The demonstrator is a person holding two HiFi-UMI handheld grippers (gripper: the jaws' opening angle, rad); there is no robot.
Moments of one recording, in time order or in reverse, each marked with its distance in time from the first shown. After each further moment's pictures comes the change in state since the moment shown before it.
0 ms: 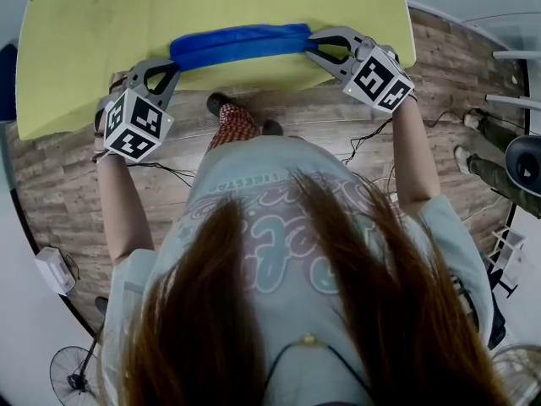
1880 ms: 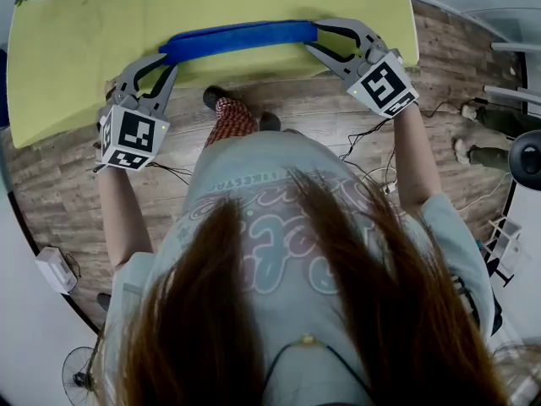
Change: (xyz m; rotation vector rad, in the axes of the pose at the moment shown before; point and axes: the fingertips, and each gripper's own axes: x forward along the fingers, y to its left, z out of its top) left arm -0.004 0.019 0.013 -0.110 -0.196 0.100; right arm -0.007 -0.025 0.015 0.041 -0.105 -0.144
